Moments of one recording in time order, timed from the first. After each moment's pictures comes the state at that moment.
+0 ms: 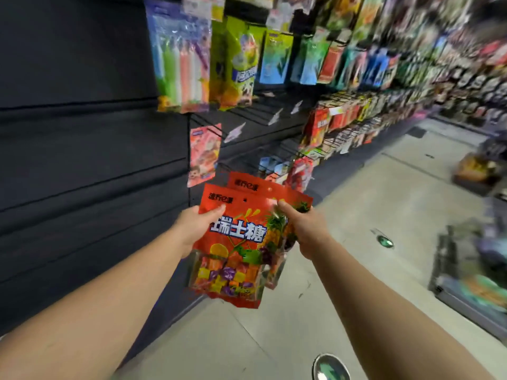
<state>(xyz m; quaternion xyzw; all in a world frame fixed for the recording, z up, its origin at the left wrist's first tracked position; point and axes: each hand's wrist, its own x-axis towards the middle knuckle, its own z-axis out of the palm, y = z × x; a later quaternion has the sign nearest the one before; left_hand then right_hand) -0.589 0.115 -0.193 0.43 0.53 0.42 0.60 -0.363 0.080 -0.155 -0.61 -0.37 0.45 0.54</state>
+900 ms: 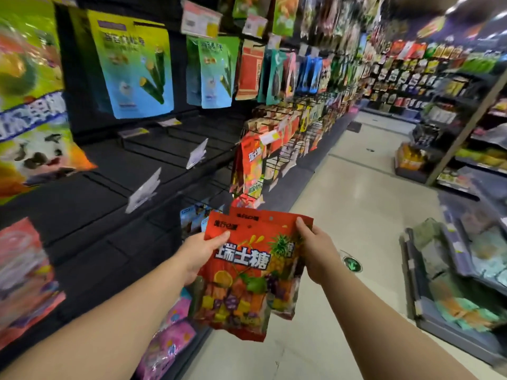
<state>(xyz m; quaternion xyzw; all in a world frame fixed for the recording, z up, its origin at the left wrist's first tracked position) -0.249 0.527 -0.224 0.48 0.45 0.30 0.69 -0.035 0.425 -0.175 -0.65 -0.26 0.40 0.60</state>
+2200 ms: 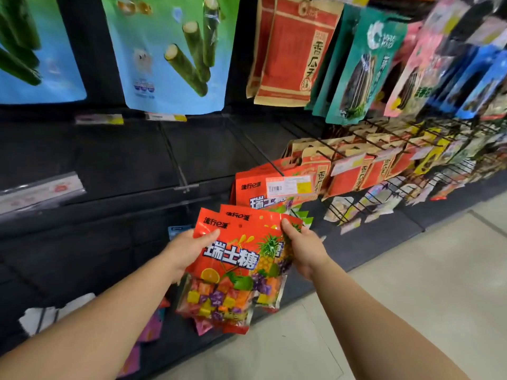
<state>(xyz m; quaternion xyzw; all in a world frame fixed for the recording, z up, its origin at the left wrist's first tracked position) -0.023 0.801 -0.266 0.32 0.62 0.43 0.57 0.221 0.854 -0.233 -0.52 -0.39 0.65 0.39</state>
